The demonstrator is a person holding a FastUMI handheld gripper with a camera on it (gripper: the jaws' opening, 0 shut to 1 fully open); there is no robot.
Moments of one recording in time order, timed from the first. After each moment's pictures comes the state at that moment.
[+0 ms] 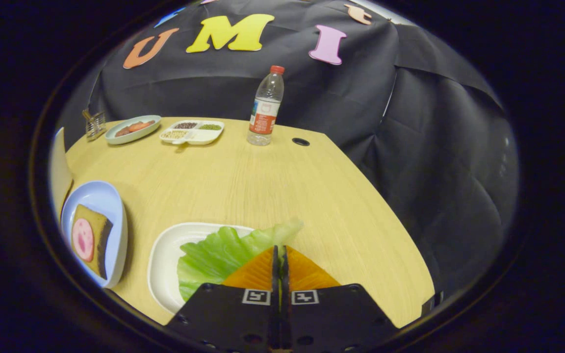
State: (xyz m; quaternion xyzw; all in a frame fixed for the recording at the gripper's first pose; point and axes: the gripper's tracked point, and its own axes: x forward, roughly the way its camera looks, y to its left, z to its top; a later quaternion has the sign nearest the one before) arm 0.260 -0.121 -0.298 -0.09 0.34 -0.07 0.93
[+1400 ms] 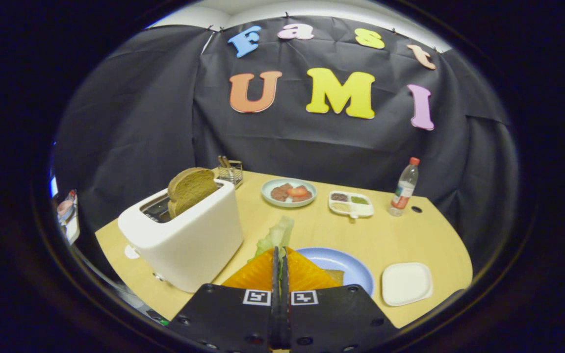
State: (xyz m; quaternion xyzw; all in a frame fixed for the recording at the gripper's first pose) arm 0.160 0.216 -0.200 -0.07 0.22 0.19 0.95
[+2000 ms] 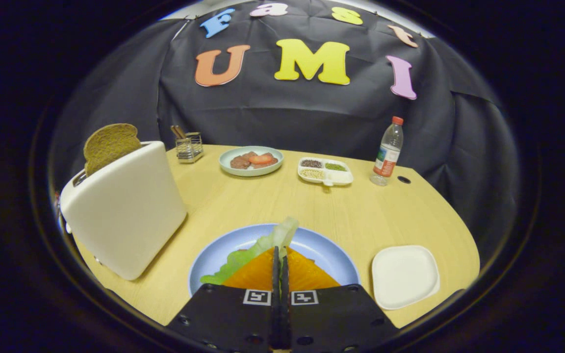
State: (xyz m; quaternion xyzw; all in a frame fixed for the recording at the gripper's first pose) arm 0.222 0.143 -0.274 -0.07 0.28 0.12 0.95
